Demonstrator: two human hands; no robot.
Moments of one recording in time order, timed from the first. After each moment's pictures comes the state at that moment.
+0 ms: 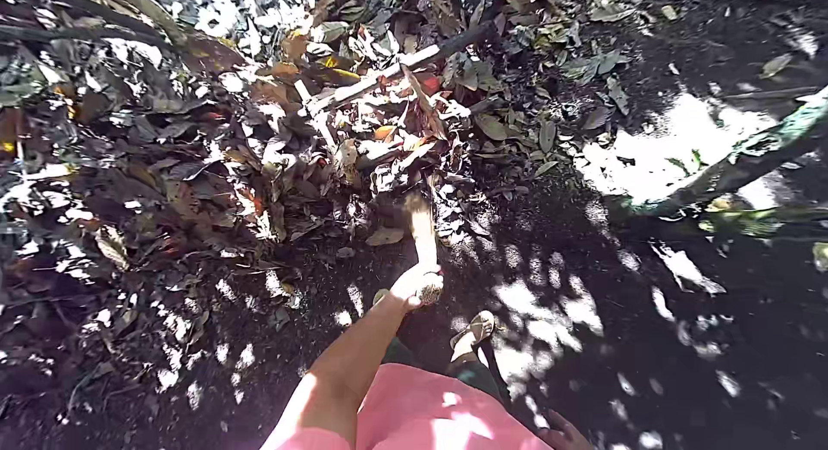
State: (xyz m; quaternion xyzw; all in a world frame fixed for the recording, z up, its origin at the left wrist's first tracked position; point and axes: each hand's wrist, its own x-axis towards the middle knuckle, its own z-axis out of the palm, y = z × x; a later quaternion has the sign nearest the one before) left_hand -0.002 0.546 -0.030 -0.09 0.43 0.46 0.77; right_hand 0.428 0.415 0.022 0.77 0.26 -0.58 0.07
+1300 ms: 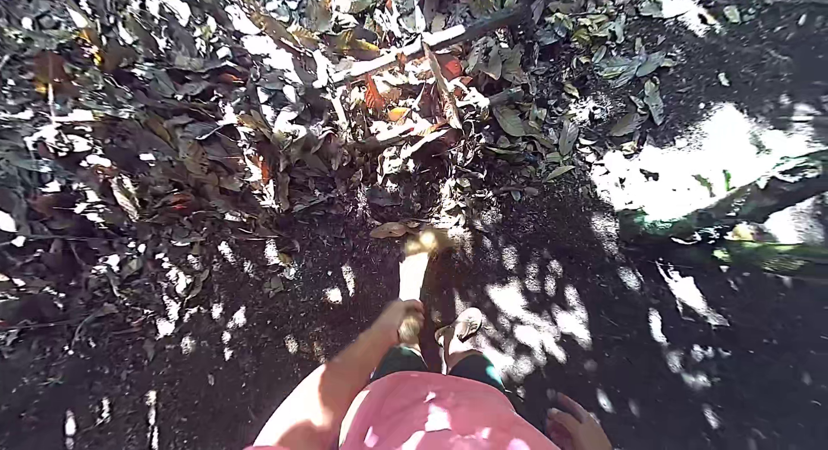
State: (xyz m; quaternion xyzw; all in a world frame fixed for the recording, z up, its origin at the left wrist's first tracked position) left_hand 0.063 0.456 -0.034 -0.20 0.53 0.45 0.69; right_hand 0.507 0.497 0.008 0.75 0.29 -0.58 0.08
